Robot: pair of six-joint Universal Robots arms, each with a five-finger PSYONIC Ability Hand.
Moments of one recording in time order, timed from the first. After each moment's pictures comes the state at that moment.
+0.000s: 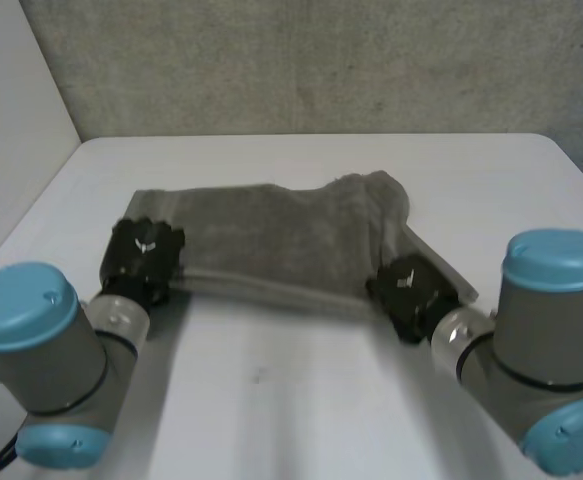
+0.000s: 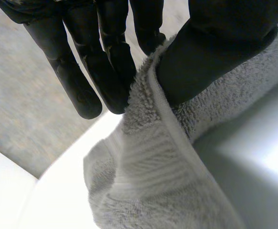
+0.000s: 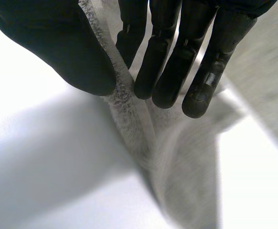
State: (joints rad) left arm 4.28 -1.93 -1.87 3.69 -1.68 3.59; right arm 2.04 -1.14 1.69 -0.14 1.43 2.55; left_hand 1.20 1.22 1.22 1.22 1.04; right_hand 0.96 1.18 1.19 1.19 0.99
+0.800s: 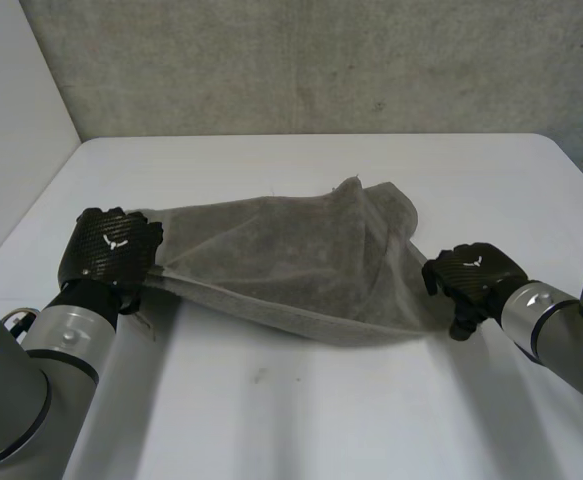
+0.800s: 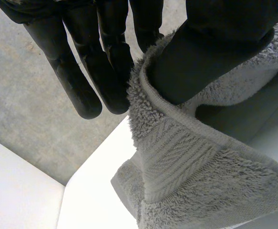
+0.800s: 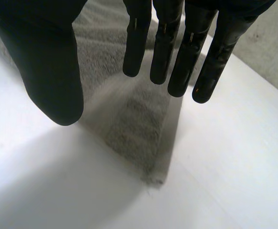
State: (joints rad) left arm 4.28 -1.65 -1.99 3.56 -1.68 3.66; right arm 1.80 -1.22 1.68 0.06 1.32 2.63; left_hand 1.20 1.22 1.22 1.22 1.04; right_hand 0.54 0.63 0.62 0.61 0.43
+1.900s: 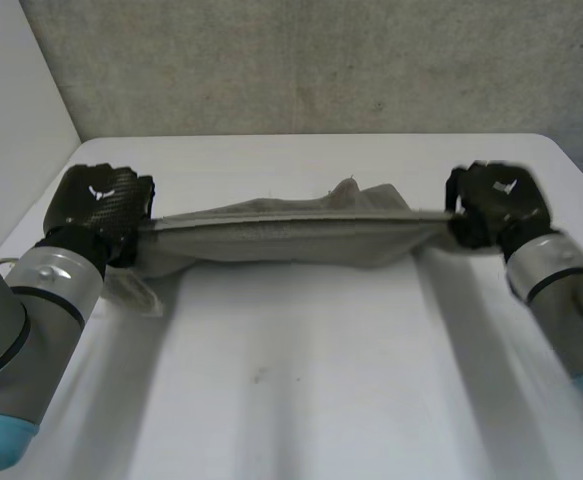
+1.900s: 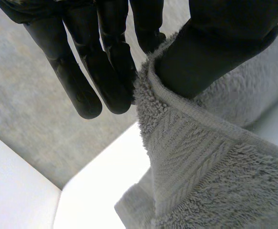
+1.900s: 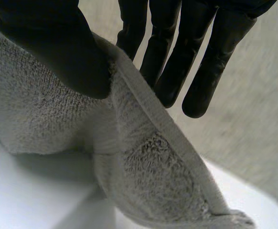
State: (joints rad) left arm 4.29 -1.65 -1.76 3.31 -1.69 3.54; right arm 1.83 -1.34 1.73 -0.36 1.41 2.96; left_hand 1.20 1.22 1.22 1.22 1.04; right_hand 0.94 1.17 1.18 1.19 0.96
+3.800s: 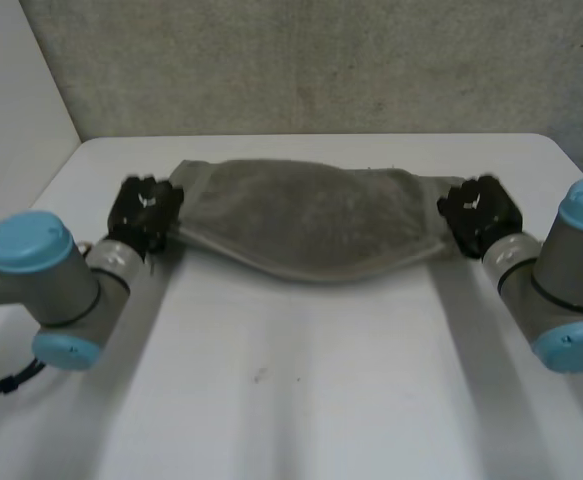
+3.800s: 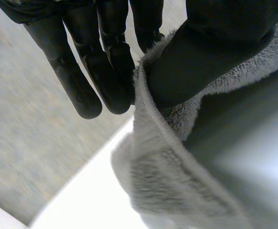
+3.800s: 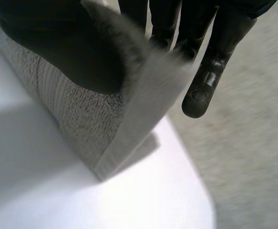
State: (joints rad) left arm 4.45 -2.23 -1.53 3.75 -1.39 3.60; right arm 1.83 -1.02 1.48 -0.33 1.45 2.37; left_hand 1.20 1.22 1.22 1.22 1.04; right_hand 0.95 1.18 1.19 1.19 1.01
